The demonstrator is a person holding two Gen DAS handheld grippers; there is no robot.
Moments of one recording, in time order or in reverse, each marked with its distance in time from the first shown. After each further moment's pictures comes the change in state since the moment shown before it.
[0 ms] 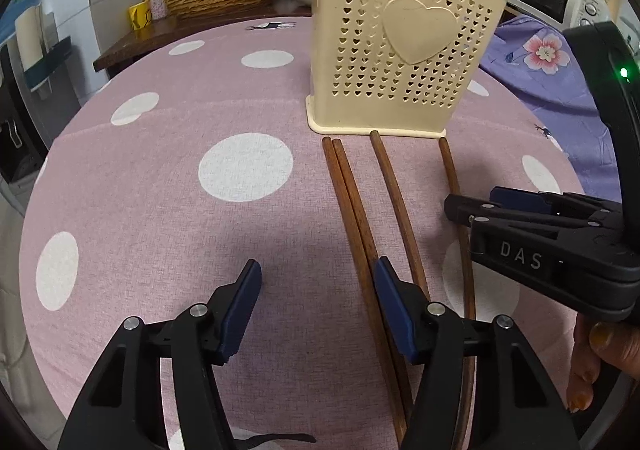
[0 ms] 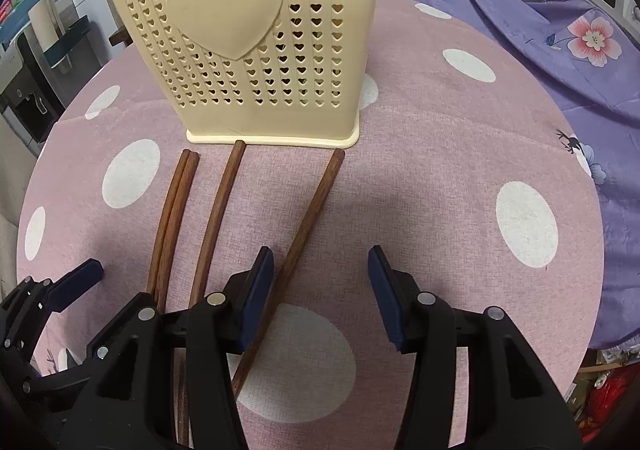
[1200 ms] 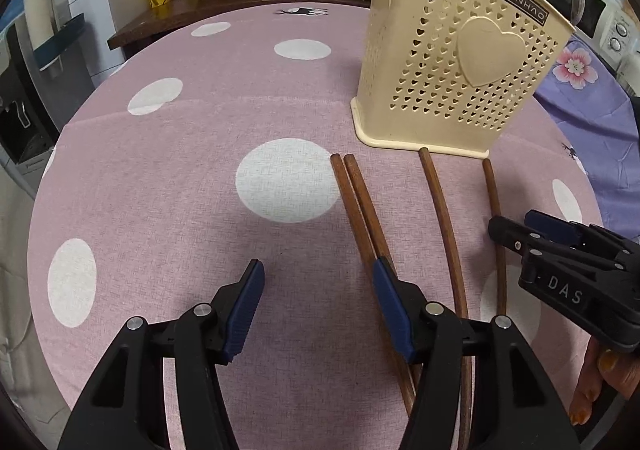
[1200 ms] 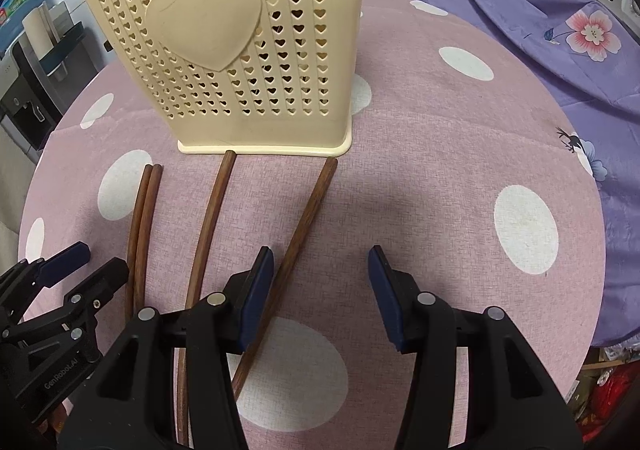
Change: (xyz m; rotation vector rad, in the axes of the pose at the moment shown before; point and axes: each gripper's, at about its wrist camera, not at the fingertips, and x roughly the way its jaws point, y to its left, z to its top) left arm 0.014 0.027 0.026 -0.070 0.078 0.035; right arm 0.005 -0.006 0.008 0.022 0.009 -0.001
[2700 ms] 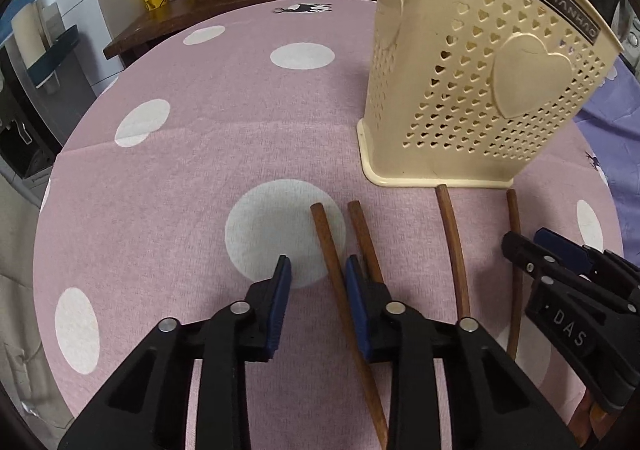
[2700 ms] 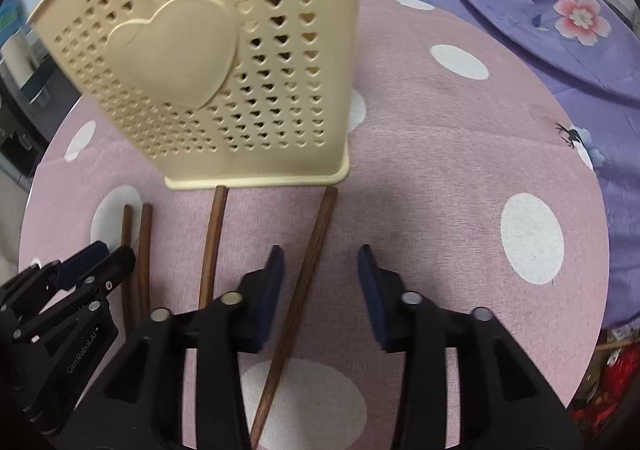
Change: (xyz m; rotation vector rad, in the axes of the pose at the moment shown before) left arm 0.018 -0.010 0.033 0.016 0.037 0.065; right arm 0.010 0.003 0.020 0.103 0.002 -0.027
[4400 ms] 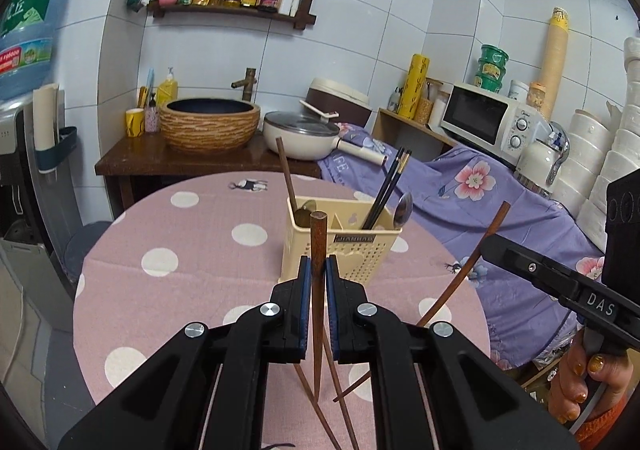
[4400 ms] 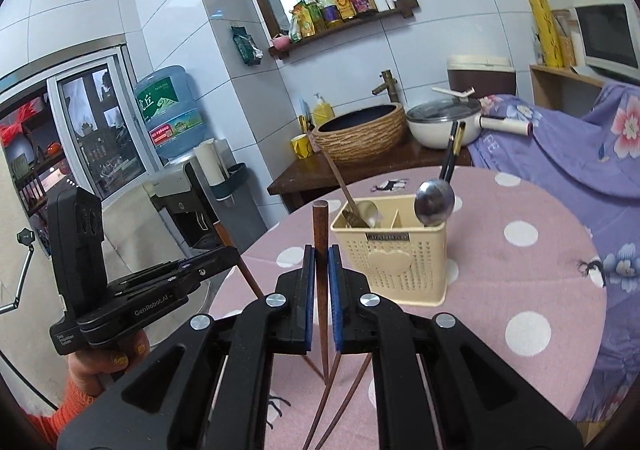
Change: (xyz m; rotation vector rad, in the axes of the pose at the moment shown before) left arm -0.209 0.013 -0.018 0.016 -0.537 -0.286; right arm -0.257 -0.035 -0.029 -0.146 -0.522 0.579
